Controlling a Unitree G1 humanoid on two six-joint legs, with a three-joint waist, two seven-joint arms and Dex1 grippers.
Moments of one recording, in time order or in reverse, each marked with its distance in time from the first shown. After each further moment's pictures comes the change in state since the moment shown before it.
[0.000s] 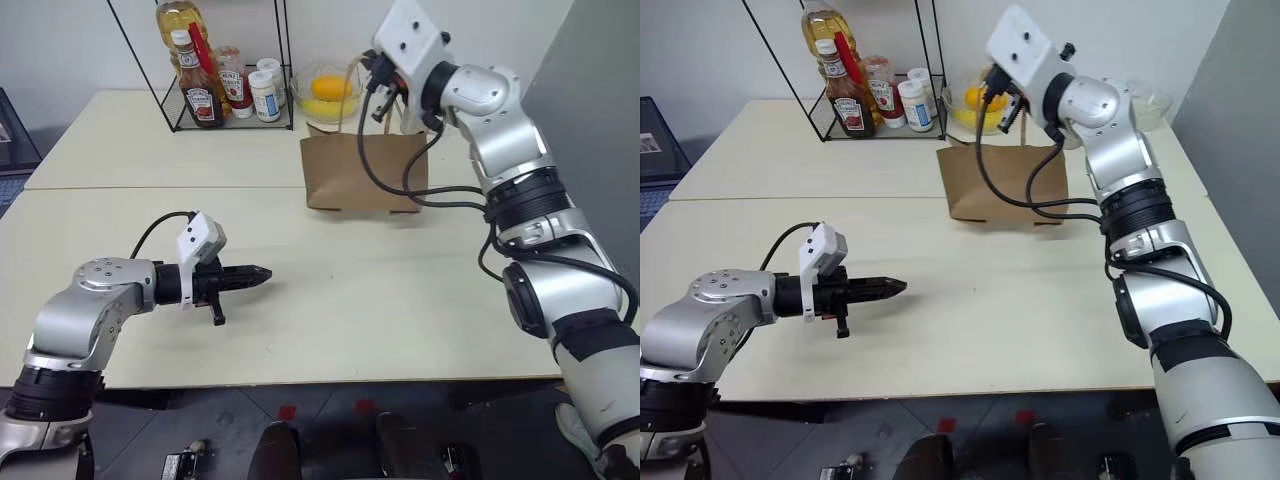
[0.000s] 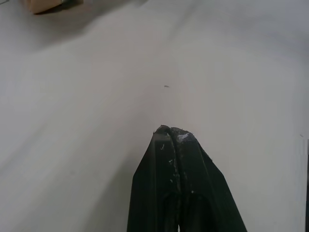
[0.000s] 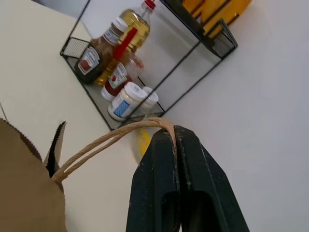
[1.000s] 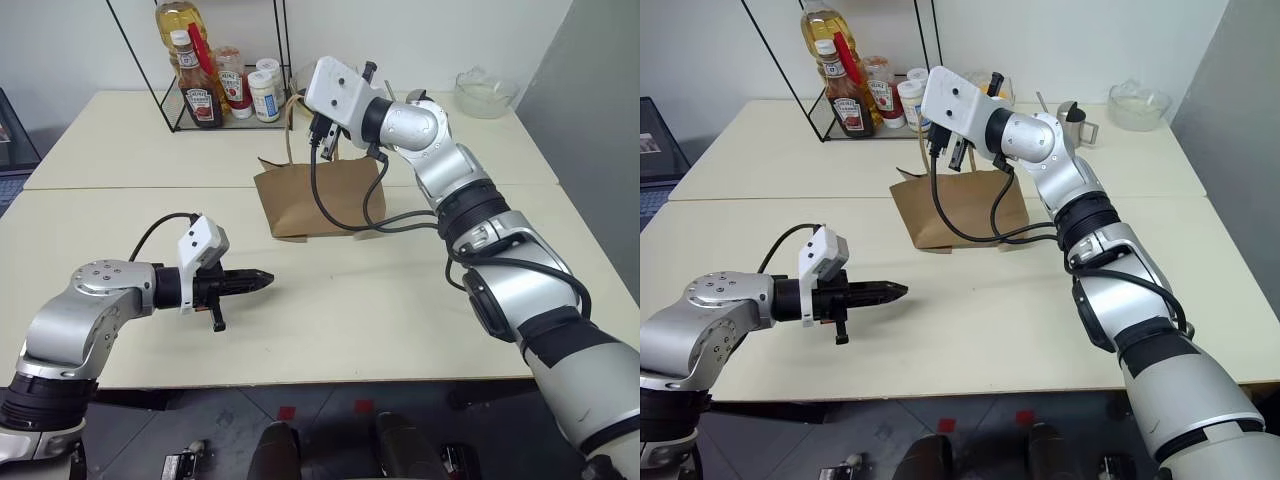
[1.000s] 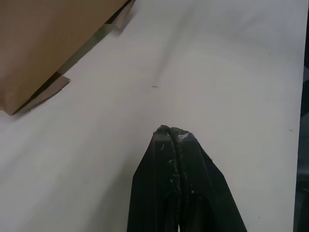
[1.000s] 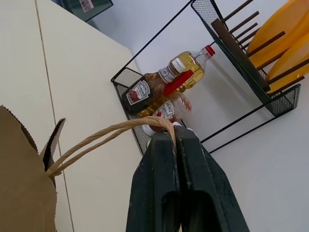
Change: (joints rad) left arm 0.027 0.013 -0.002 -0.047 -0.009 -0.013 0.016; right arm -0.036 0.144 0.055 0.248 -0.103 -0.319 -0.030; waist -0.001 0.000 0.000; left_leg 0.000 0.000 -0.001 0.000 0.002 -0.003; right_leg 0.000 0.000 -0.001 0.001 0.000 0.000
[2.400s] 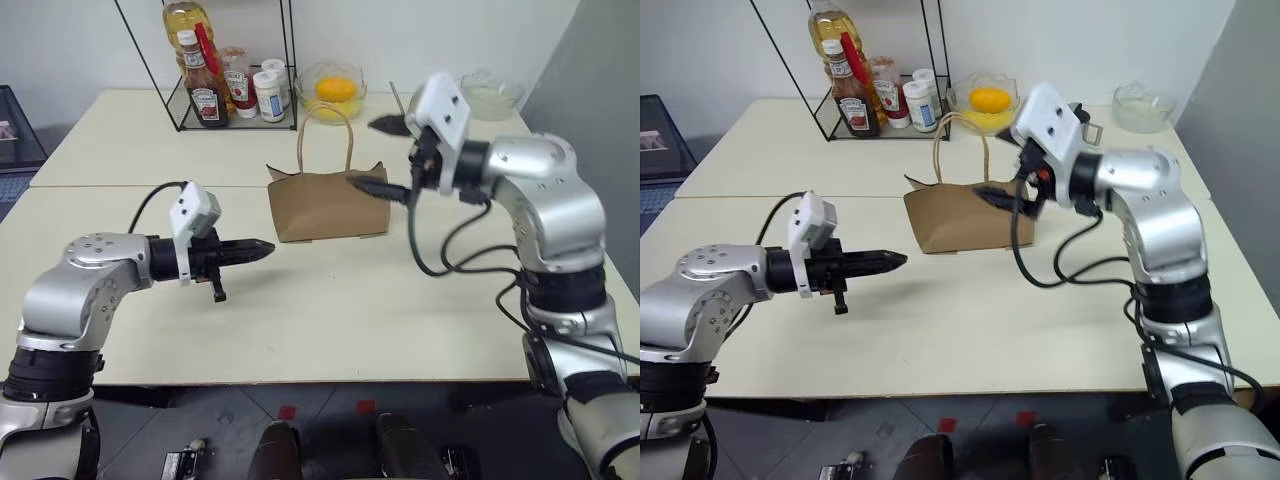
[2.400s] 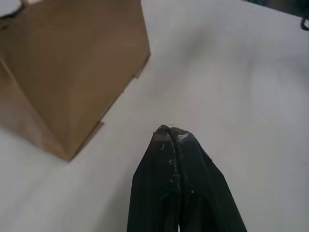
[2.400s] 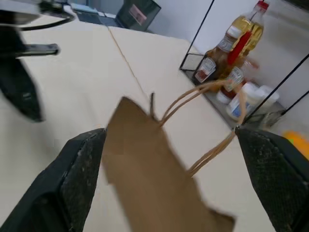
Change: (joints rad) left arm -0.150 -0.021 0.039 0.087 -0.045 0.009 -0.002; right arm 0.601 -0.267 -0.278 -1.350 0.468 1.162 0.366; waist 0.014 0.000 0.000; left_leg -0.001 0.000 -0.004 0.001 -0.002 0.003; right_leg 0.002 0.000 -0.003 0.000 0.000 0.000
